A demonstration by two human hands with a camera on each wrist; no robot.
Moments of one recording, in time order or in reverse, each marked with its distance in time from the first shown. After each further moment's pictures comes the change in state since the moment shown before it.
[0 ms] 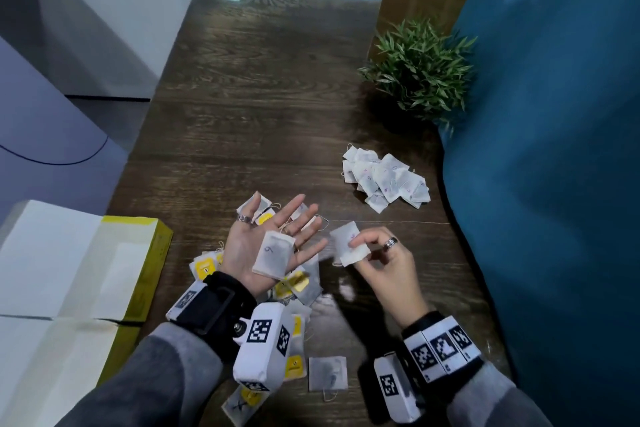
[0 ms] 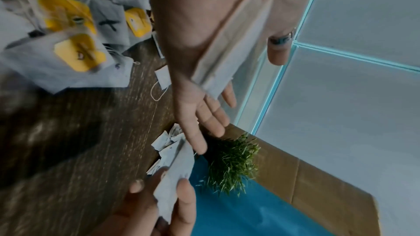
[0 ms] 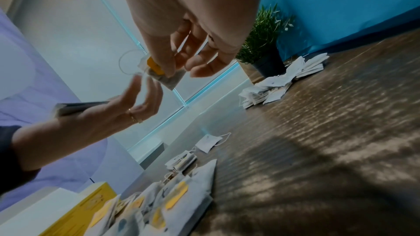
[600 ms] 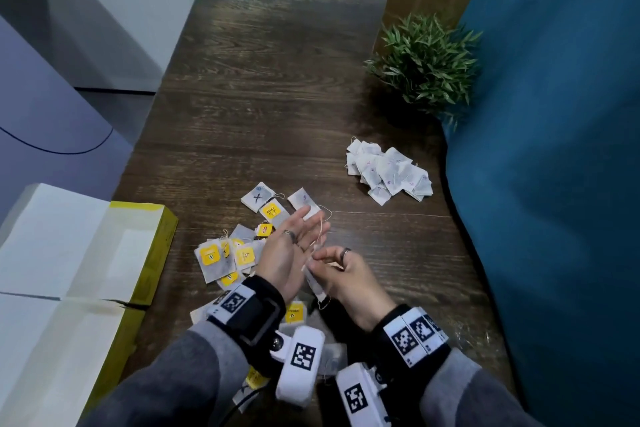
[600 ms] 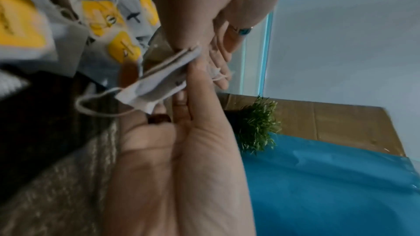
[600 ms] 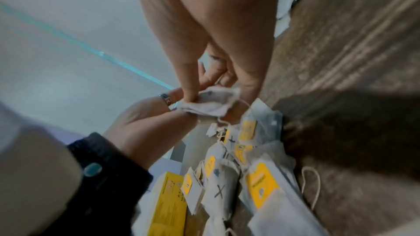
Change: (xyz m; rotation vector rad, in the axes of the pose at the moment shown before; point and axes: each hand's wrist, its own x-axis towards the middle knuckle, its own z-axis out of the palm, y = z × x) left_hand 0.017 -0.051 -0.006 0.245 0.308 0.344; right_hand -0.017 0.006 0.053 0.553 -0.219 0.639
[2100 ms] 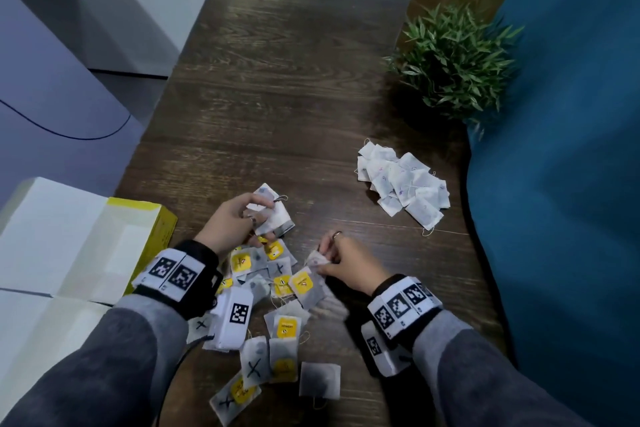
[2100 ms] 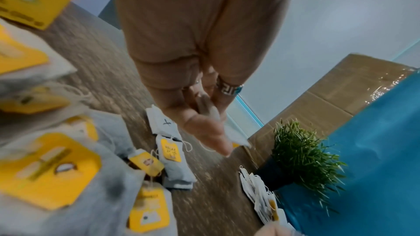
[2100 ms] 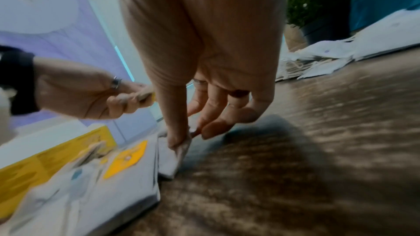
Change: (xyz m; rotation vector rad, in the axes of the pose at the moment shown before) left_hand 0.038 0.075 -0.042 0.930 0.062 0.127; right_hand 0.074 -0.023 -0.034 -1.128 -0.156 -0.146
